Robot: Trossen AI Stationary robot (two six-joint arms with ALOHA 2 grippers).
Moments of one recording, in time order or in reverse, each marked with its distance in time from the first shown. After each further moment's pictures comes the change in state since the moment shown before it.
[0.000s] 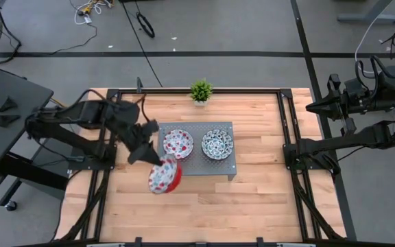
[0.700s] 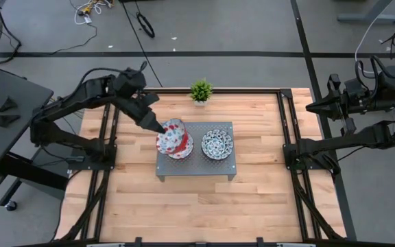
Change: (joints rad) left arm 0.406 0.046 0.062 -0.213 0.151 0.105; right arm 0.000 0.000 0.000 0.000 0.000 0.000
